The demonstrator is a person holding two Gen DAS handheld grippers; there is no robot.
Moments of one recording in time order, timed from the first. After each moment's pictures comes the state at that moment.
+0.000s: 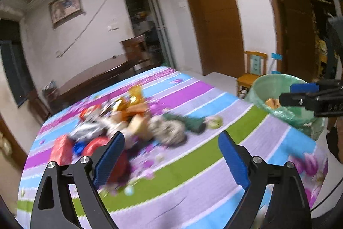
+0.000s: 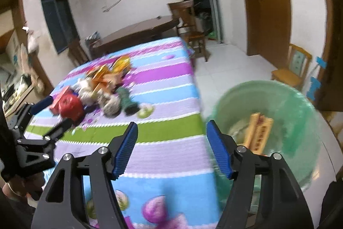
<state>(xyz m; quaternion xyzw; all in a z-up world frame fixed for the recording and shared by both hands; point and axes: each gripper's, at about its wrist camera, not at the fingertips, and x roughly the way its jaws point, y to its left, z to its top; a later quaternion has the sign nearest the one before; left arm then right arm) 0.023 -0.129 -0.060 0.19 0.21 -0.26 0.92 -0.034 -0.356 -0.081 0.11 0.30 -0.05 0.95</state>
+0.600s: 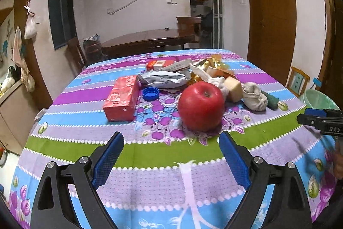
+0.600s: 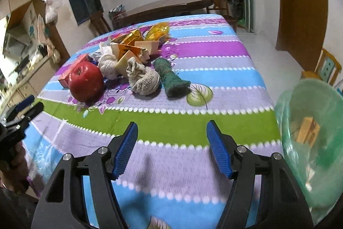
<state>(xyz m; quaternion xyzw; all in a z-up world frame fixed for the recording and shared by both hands) 0.051 0.013 -0.069 0.08 0.27 -0.12 0.95 0.038 -0.290 -0.121 0.07 0.36 0.03 0.93</state>
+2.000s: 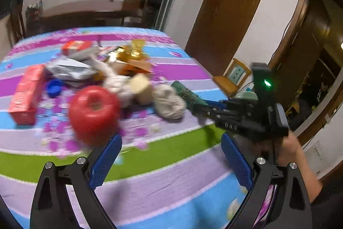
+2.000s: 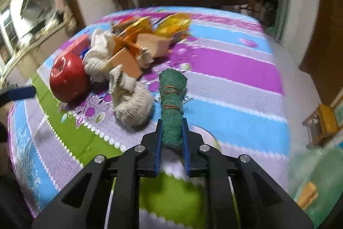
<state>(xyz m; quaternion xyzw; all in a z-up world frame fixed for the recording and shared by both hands) 0.090 -0.092 -0.050 -0.02 0.39 -0.32 0.86 0.112 -0.307 -0.122 -0.01 0.39 0.11 0.91</state>
